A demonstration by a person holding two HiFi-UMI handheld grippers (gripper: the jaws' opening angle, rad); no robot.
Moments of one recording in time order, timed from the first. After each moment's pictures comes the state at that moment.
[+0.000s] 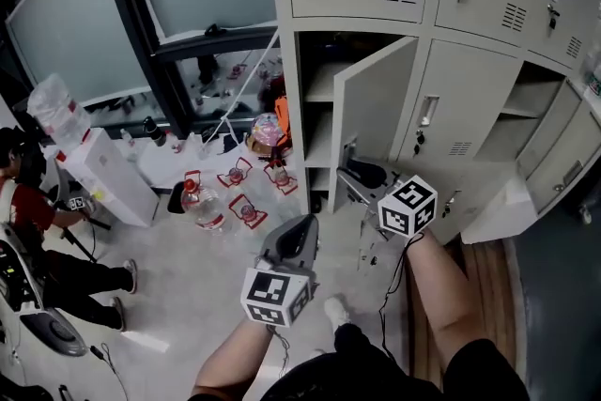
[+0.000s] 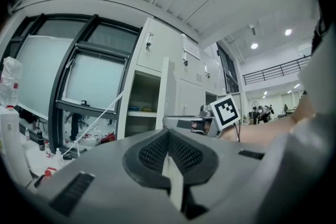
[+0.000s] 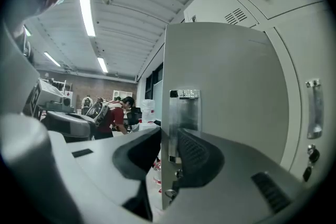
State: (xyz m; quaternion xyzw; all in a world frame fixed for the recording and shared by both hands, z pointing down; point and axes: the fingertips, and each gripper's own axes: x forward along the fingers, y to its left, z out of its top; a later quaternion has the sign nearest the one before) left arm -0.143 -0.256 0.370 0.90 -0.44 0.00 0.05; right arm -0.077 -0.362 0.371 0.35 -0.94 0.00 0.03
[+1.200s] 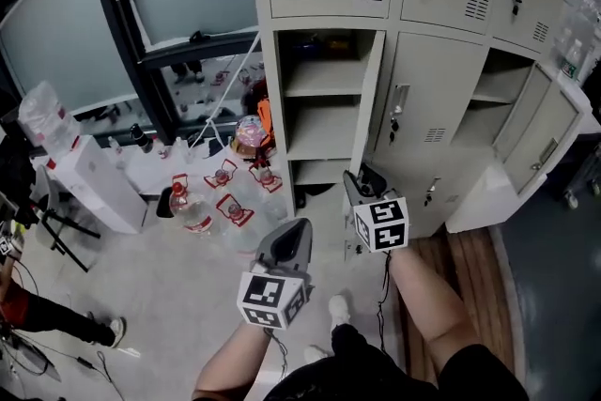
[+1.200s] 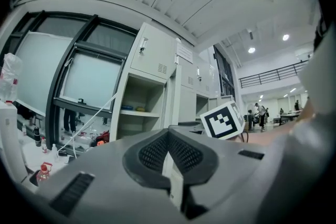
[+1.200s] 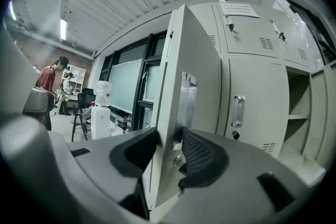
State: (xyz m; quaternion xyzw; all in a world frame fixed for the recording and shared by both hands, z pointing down) left arm -0.133 -0.195 0.371 0.91 -0.42 -0.01 0.05; right arm -0.010 -0.313 0.396 0.60 -0.80 -0.02 0.10
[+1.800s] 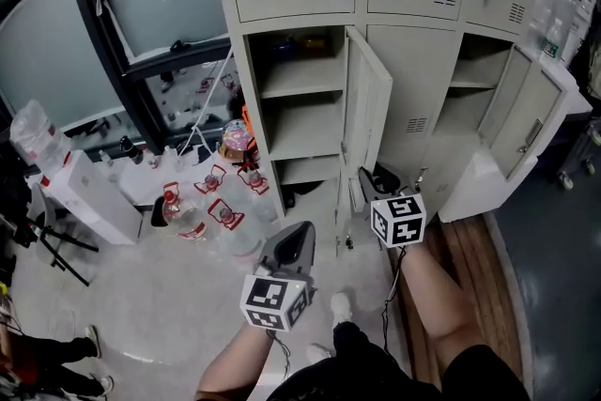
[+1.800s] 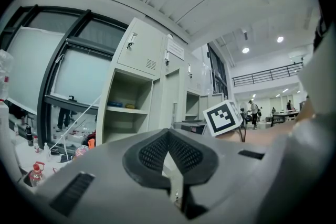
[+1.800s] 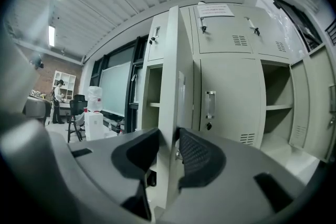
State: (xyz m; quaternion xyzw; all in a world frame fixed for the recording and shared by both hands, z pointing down) left arm -0.087 -0.171 0.377 0.92 -0.39 0.00 0.05; right arm 0.072 -0.283 0.401 0.63 -0.77 0.02 0.07
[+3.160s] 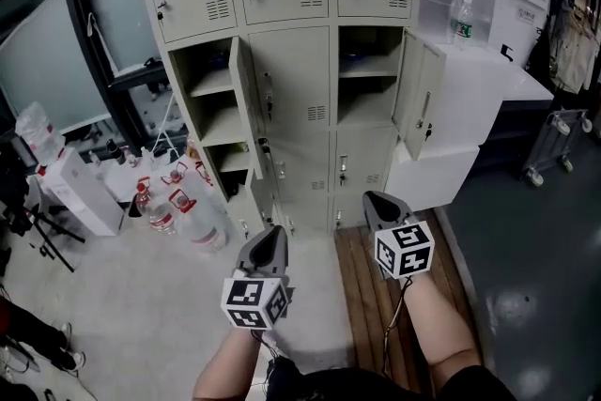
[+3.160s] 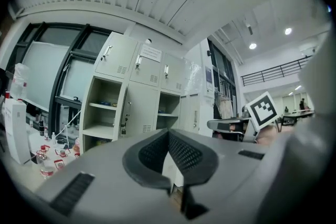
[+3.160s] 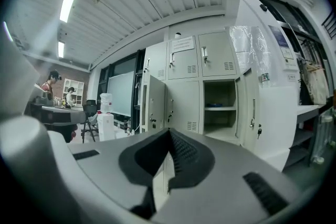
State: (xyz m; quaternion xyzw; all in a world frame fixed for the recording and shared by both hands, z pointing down) left arm 0.138 0.072 0.369 0.89 -0.45 -0.01 0.05; right arm 0.329 0.038 0.377 0.61 -0.79 0.03 0.06
